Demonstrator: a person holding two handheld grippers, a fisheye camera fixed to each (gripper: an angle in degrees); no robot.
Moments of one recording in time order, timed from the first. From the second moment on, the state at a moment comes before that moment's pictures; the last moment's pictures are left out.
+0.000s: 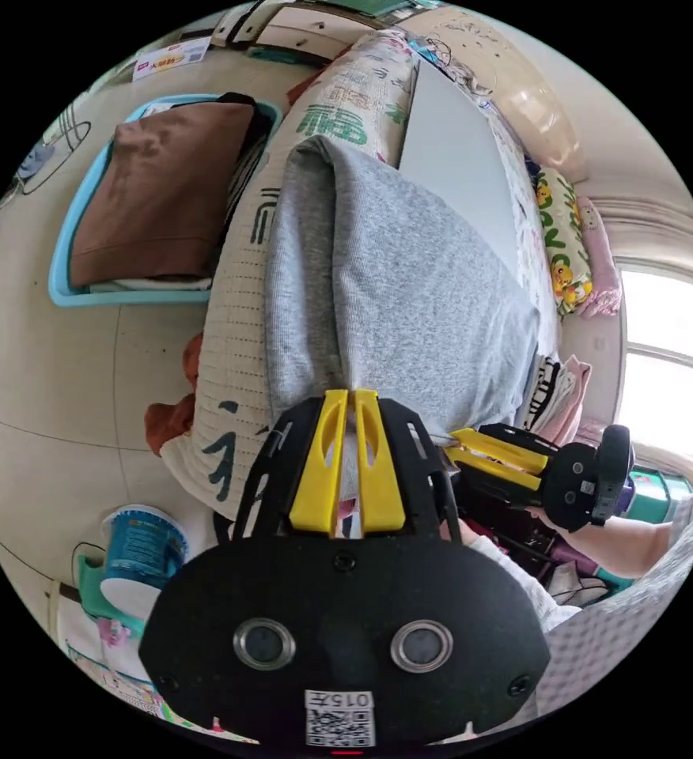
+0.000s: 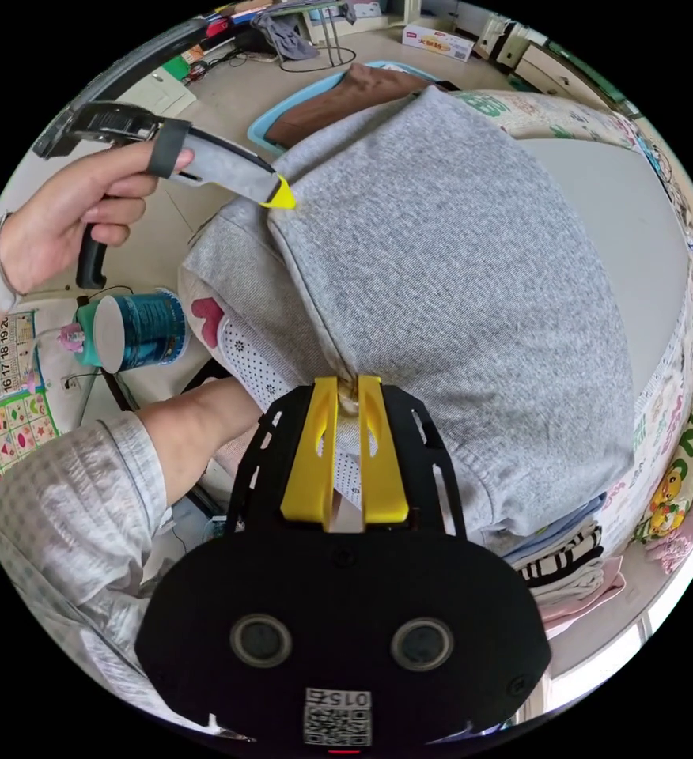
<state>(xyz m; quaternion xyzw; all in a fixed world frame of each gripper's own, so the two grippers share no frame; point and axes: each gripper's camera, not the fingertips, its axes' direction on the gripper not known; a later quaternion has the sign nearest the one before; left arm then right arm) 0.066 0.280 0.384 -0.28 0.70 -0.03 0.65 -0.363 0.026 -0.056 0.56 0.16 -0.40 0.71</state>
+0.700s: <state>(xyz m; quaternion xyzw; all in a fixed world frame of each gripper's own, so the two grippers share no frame) 0.118 0.136 0.275 -0.23 0.48 0.18 0.83 -0.286 0.023 -0.065 0.66 0.21 -0.48 0.53</state>
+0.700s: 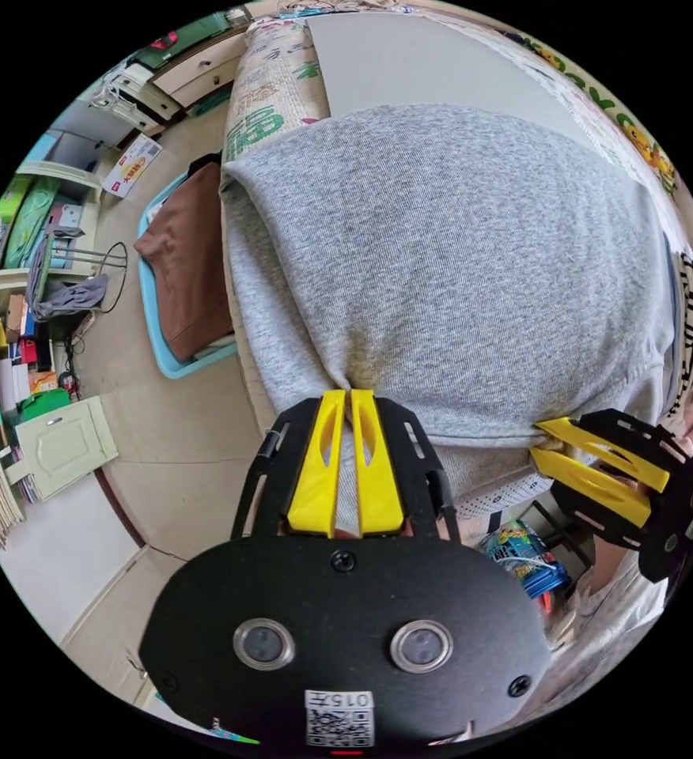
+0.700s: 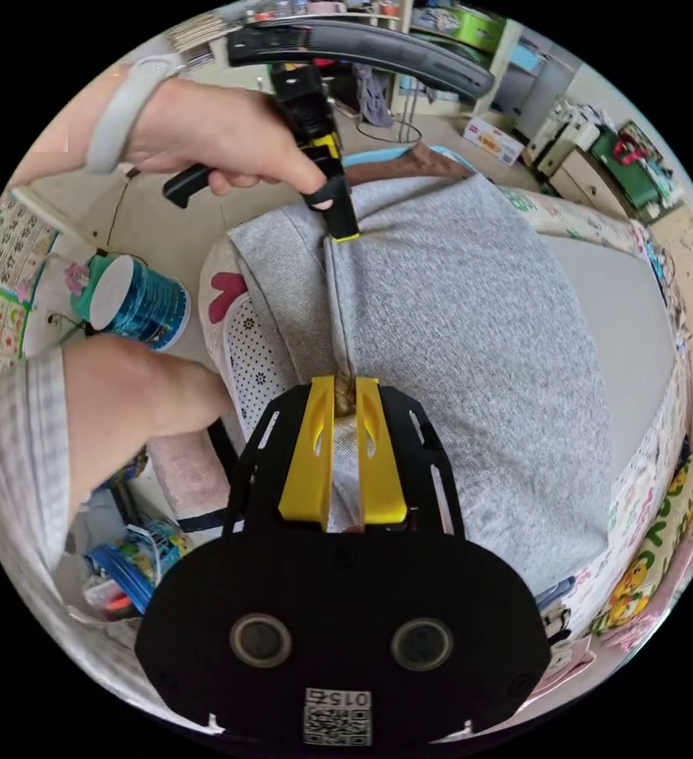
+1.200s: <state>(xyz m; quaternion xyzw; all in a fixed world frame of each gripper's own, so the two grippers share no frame) 0.107 0.093 0.468 -0.14 0.77 0.28 0.55 -0.177 -0.026 -0.251 0.33 -0.07 -0.79 0.50</state>
